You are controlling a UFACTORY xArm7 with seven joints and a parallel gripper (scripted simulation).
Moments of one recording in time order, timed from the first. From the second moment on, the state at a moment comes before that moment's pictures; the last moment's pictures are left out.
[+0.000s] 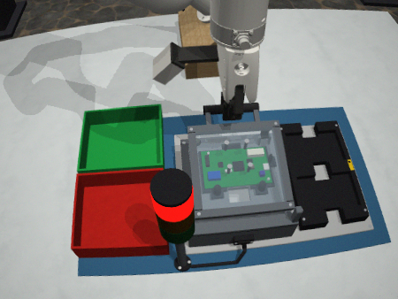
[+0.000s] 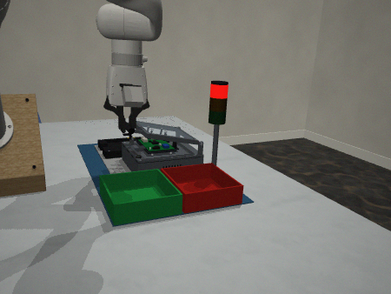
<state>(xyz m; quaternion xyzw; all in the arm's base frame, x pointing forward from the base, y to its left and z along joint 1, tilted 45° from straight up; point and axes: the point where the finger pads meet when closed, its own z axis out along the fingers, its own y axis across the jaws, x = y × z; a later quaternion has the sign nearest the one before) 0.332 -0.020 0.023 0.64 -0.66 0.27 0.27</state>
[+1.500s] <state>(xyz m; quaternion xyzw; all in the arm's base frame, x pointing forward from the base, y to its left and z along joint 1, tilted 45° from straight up) 0.405 0.058 0.104 0.64 -0.66 0.27 0.27</state>
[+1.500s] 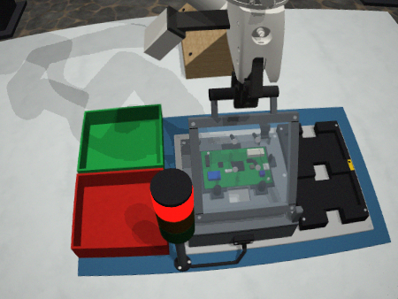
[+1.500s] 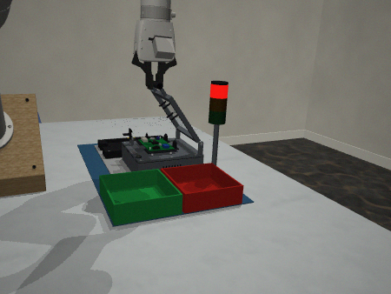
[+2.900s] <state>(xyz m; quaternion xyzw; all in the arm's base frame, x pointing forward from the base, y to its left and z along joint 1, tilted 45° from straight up) 0.500 0.079 0.128 0.64 -0.66 0.27 0.27</state>
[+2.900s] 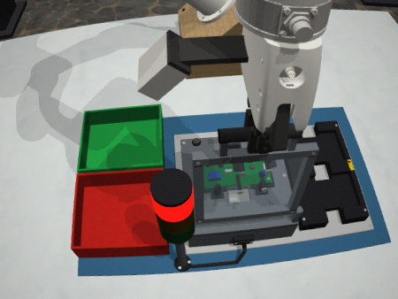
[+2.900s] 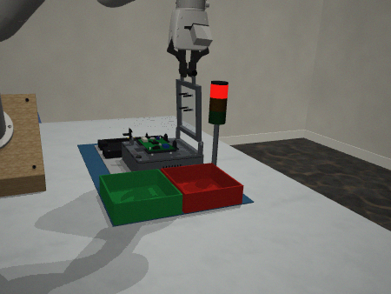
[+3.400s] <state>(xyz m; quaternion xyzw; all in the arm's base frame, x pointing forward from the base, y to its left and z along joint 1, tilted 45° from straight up) 0.524 0.078 0.129 0.64 -0.66 0.27 0.27</state>
